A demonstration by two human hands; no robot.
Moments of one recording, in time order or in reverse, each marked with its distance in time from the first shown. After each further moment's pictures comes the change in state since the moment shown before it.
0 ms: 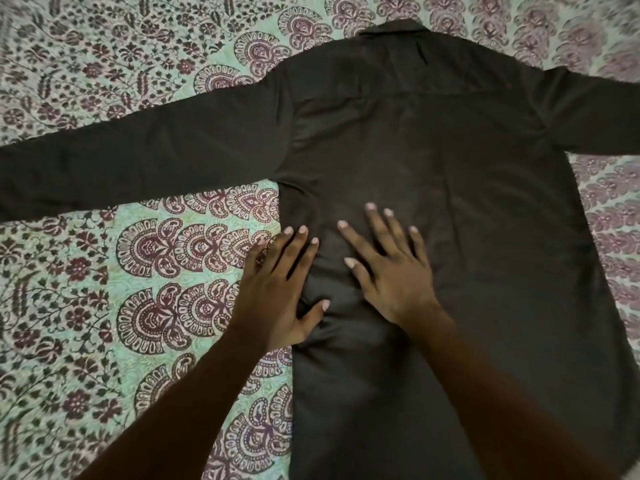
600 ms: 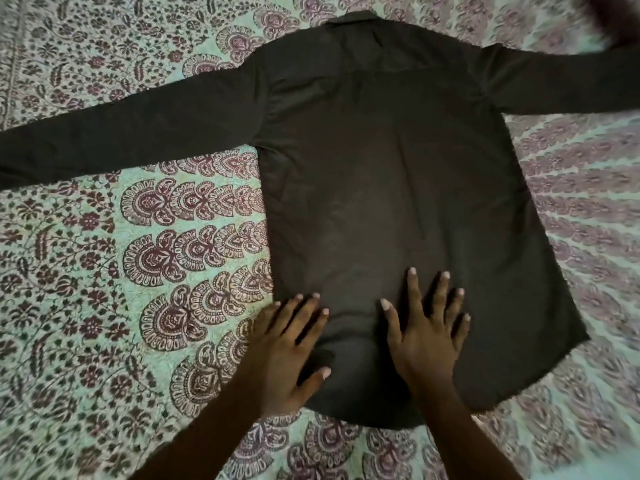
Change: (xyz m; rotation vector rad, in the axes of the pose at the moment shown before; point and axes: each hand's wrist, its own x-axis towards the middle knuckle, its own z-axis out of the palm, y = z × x) left_hand -0.166 0.095 0.011 -0.049 -0.178 0.215; right_hand -0.223 0.004 -0.011 0.167 -0.092 0.627
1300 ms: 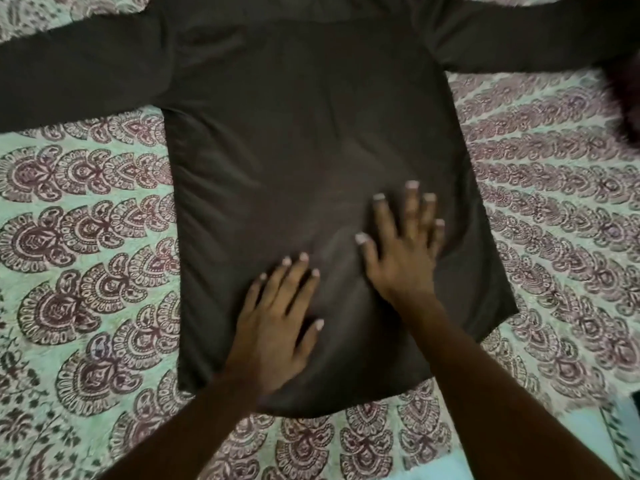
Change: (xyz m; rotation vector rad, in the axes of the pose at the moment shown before) left_hand 0.077 0.104 0.018 -0.093 0.117 -0.139; right_hand 0.116 0.072 -0.030 -0.065 0.157 -0.299
